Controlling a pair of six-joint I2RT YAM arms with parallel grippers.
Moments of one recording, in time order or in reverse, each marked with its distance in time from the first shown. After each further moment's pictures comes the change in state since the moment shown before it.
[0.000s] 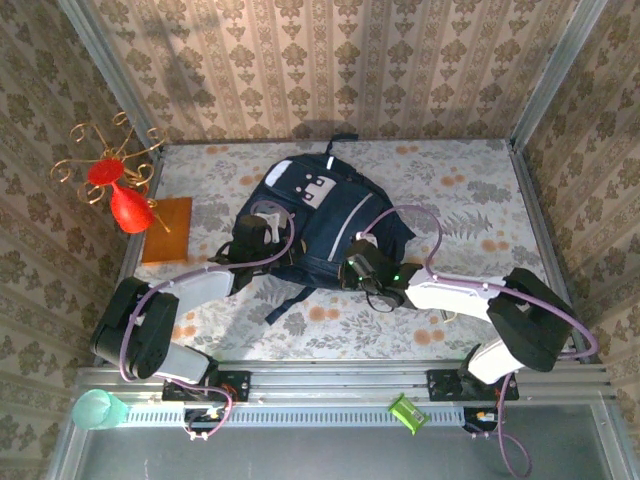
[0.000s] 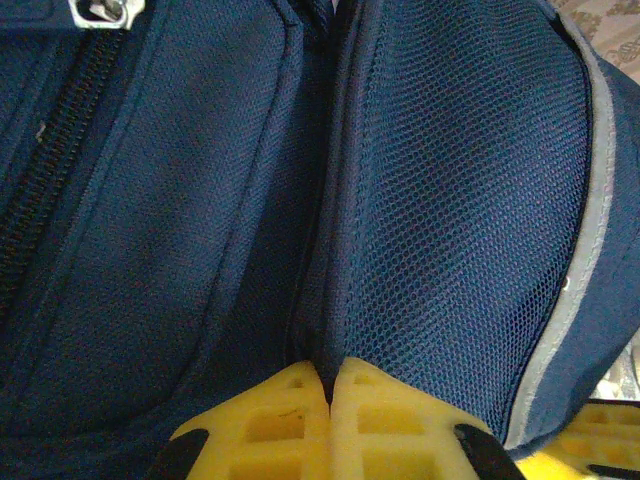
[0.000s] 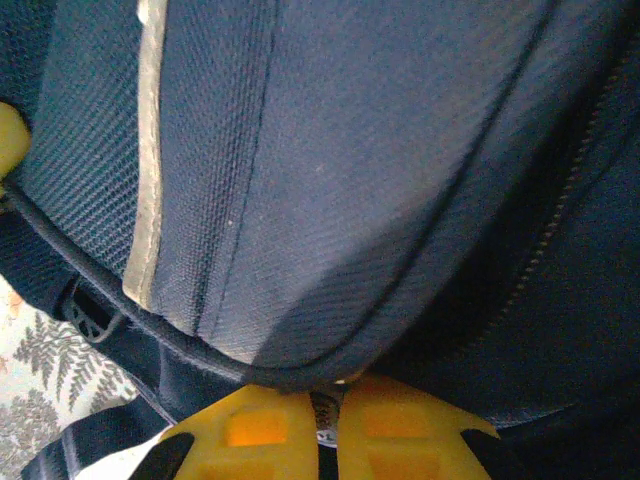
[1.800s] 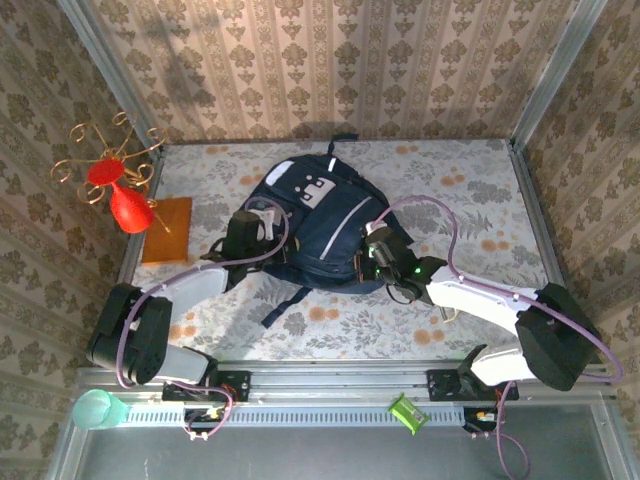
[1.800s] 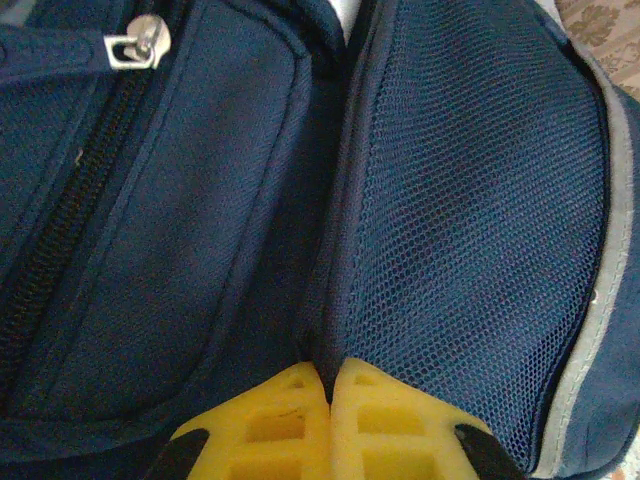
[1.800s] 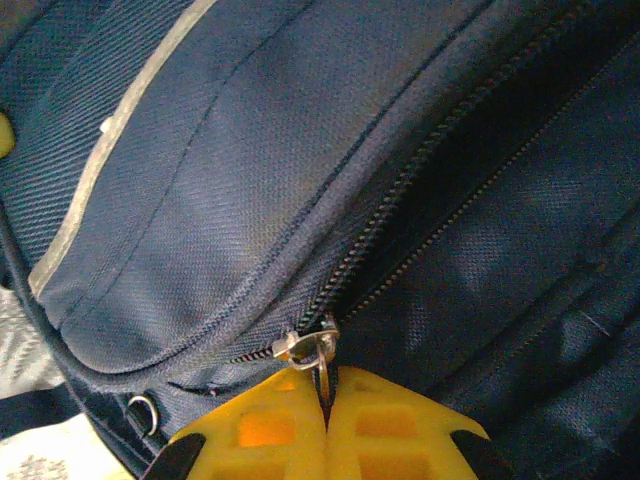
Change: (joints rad) left arm 0.056 -0.035 0.039 -0.113 0.014 0.088; right arm -0.113 -0.128 -0.013 -0.068 -0.058 -0.294
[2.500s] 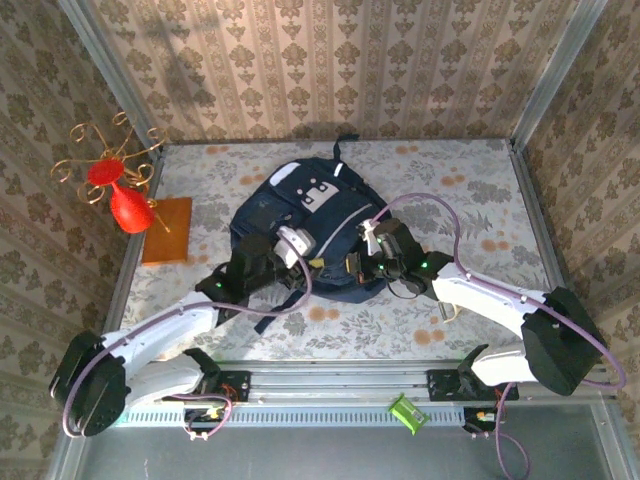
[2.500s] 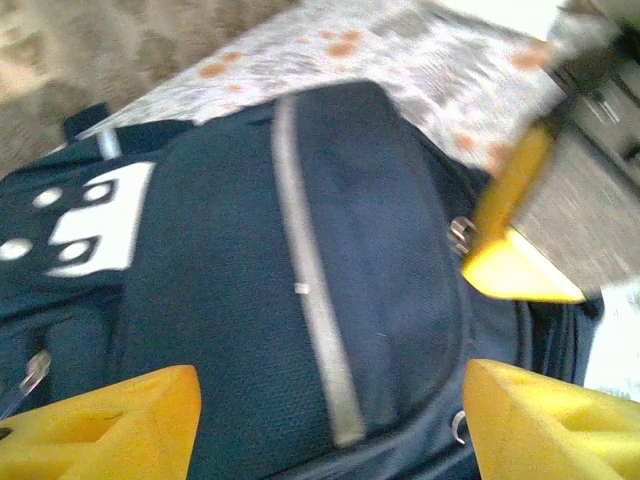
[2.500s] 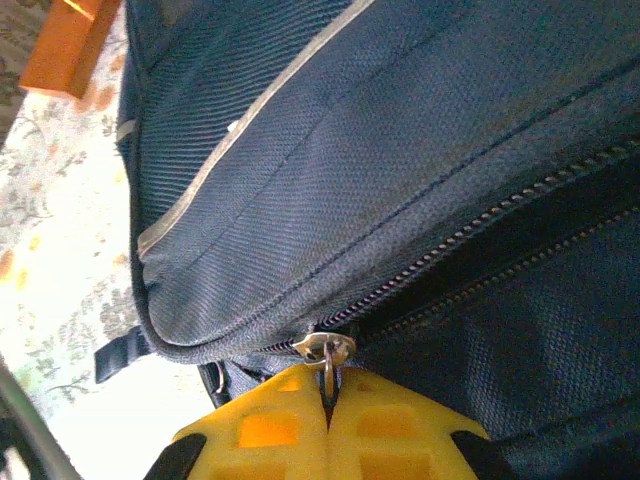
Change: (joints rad) left arm -0.328 -0.310 -0.093 0.014 -0.234 0.754; right arm -0.039 -0.027 0.031 -0.011 -0.309 -0.015
